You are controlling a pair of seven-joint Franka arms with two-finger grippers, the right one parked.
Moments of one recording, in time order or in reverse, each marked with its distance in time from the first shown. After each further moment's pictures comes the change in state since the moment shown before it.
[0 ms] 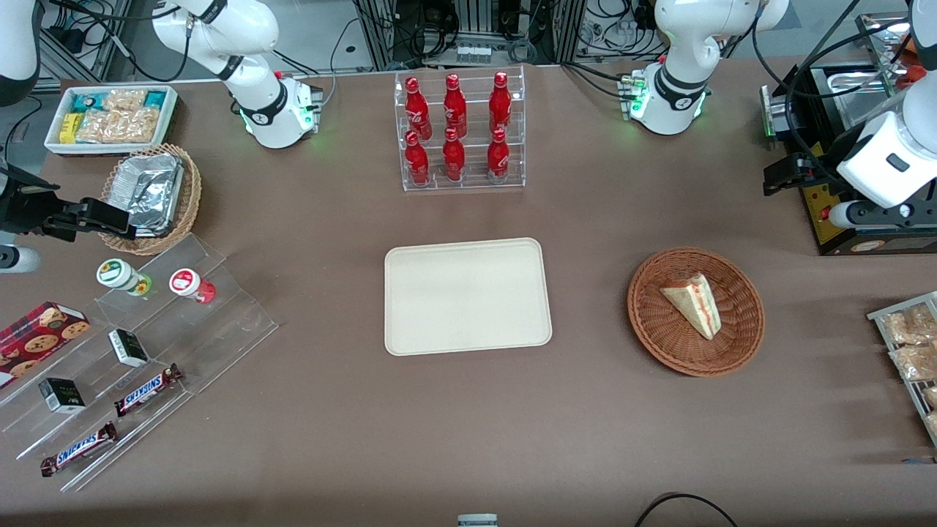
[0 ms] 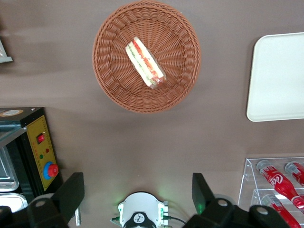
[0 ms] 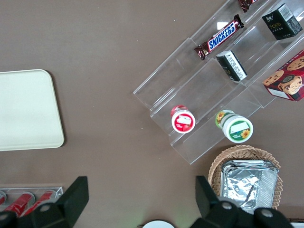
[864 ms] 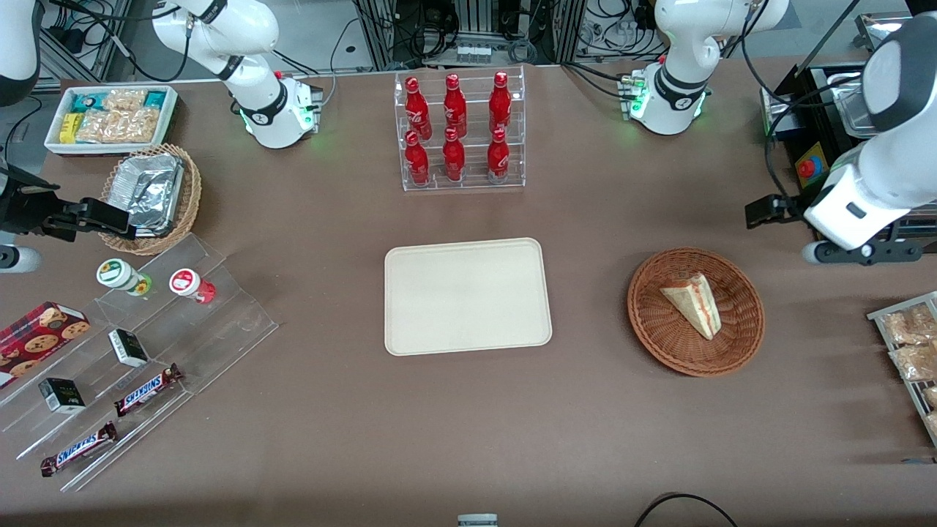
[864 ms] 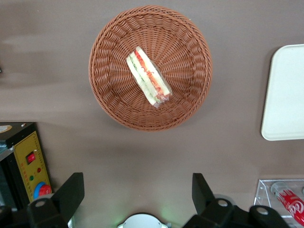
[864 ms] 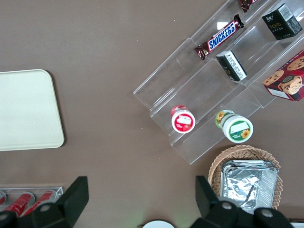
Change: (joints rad) arm 0.004 0.023 0.005 -0.188 0.008 0.218 -0.001
